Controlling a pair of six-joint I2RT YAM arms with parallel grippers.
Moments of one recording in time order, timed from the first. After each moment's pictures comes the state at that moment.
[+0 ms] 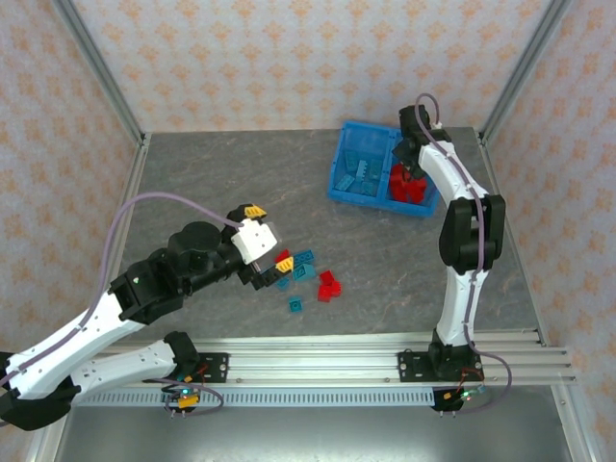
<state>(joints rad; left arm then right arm) -0.89 0.82 1.03 -0.59 -0.11 0.31 0.13 2.06 1.85 -0.78 0.26 0.95</state>
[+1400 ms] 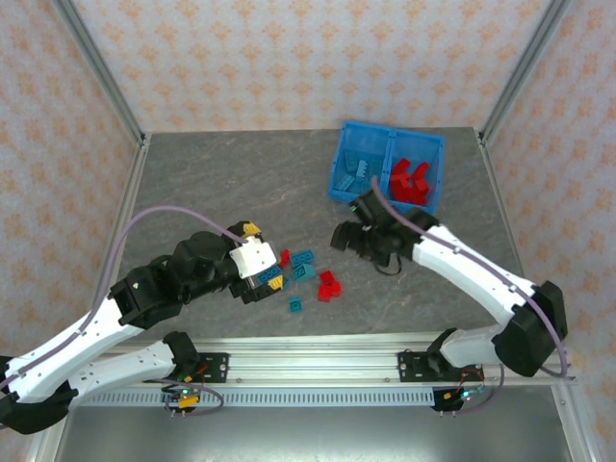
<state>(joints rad) -0.89 0.77 0.96 -0.73 -0.10 0.38 0.74 1.35 1.12 -0.91 -0.04 0.95</state>
